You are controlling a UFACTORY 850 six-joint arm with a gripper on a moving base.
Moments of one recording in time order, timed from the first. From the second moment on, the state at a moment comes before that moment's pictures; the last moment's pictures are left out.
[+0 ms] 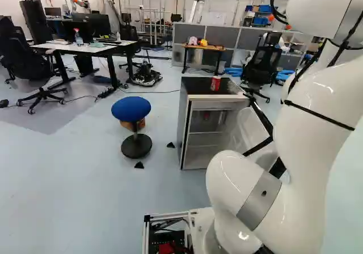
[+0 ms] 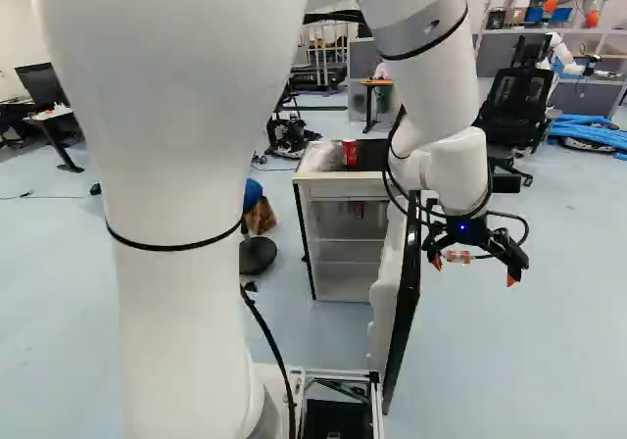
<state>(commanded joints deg) -54.8 -17.4 -52.3 -30.2 -20.0 0.0</state>
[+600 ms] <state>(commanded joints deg) -50.8 -11.5 -45.0 -39.0 -16.6 0.0</state>
